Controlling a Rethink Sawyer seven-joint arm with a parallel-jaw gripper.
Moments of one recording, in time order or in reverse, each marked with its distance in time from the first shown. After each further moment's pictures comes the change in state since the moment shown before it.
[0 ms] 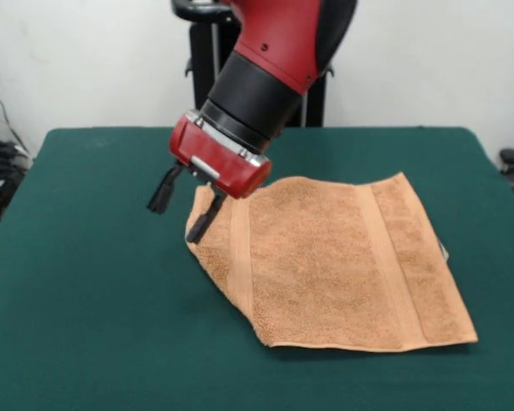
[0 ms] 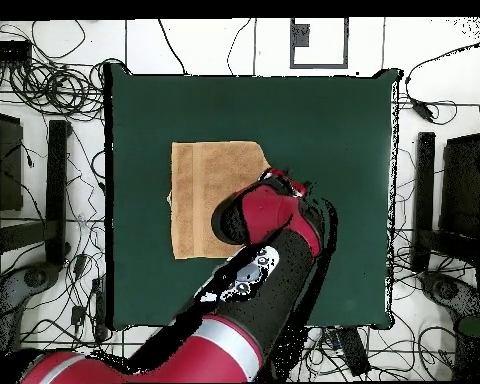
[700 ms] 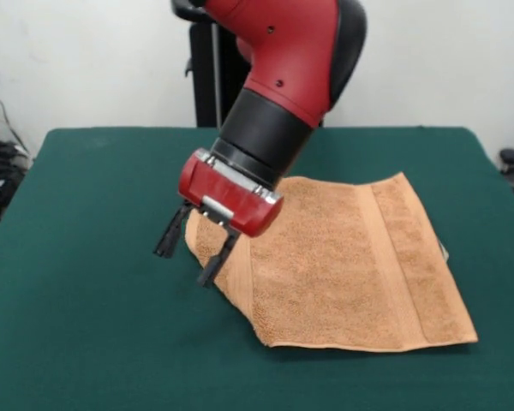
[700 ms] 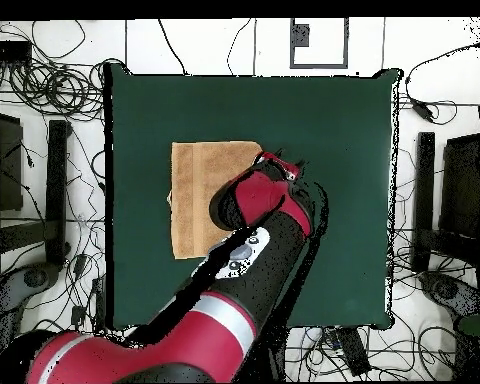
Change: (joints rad) arm -0.010 0.077 -0.003 -0.098 -0.004 -0.070 0.000
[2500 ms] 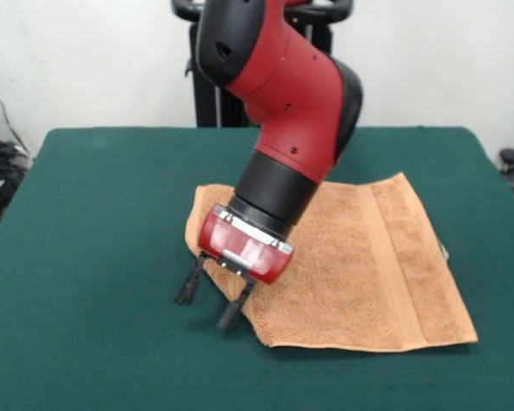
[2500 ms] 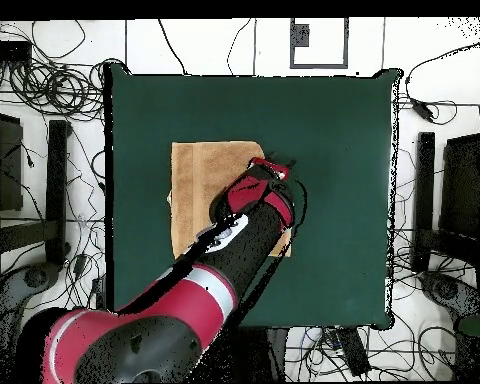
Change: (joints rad) arm 0.046 0.181 -0.049 -0.085 0.001 -0.091 0.000
